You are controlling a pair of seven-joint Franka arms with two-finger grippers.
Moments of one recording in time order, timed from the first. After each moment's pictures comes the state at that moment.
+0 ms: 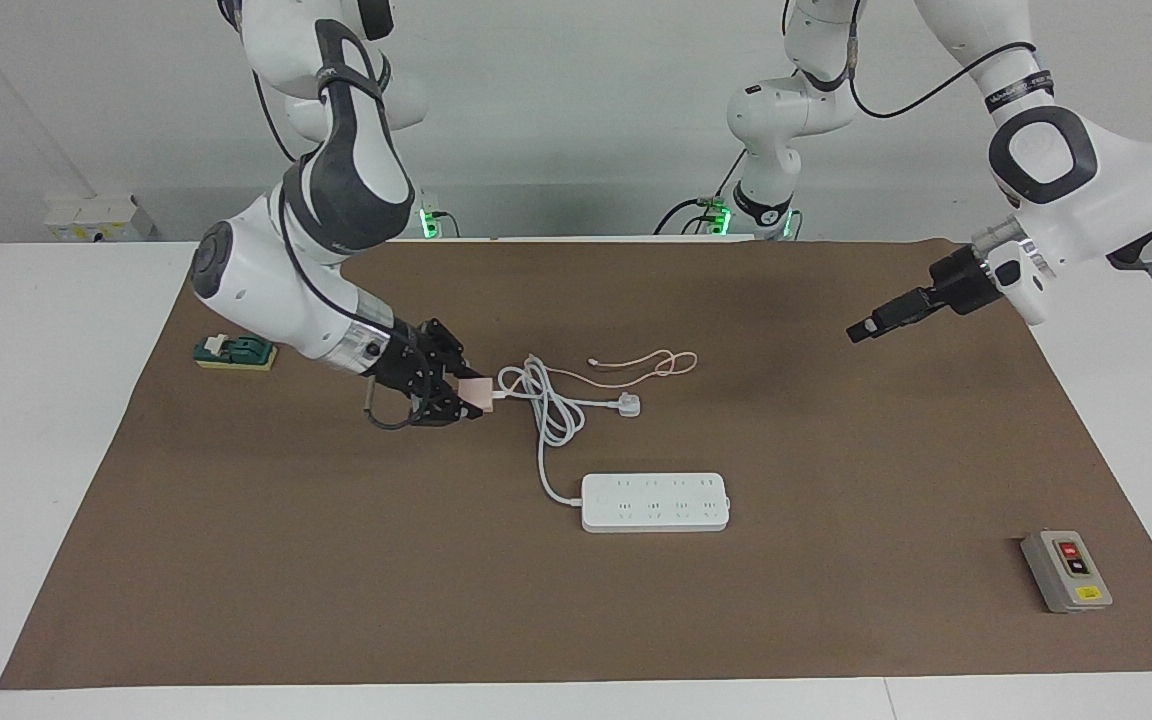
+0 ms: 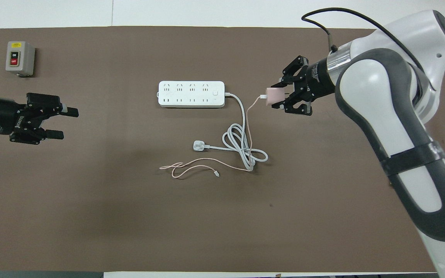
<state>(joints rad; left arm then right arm) 0.11 0.04 -0.01 -1.89 -0.68 1.74 -0.12 0.31 0.34 -0.12 -1.56 0.69 1.89 1.57</state>
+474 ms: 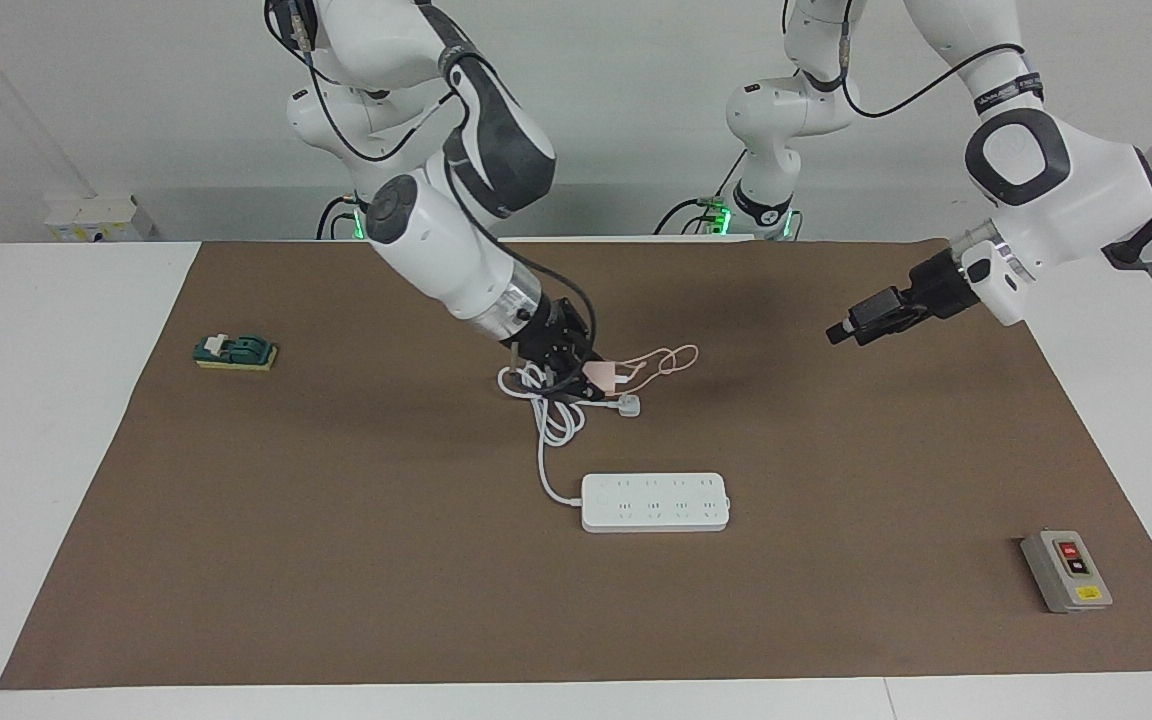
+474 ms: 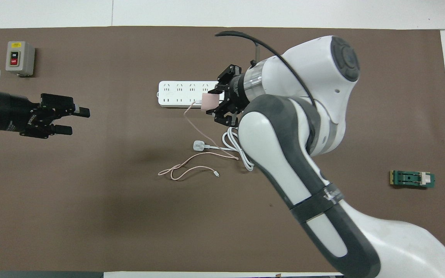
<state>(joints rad) 0.07 0.04 -0.02 -1.89 -0.67 1.78 -0.03 0.57 0.37 -0.12 -1.54 0.69 2.16 1.81</state>
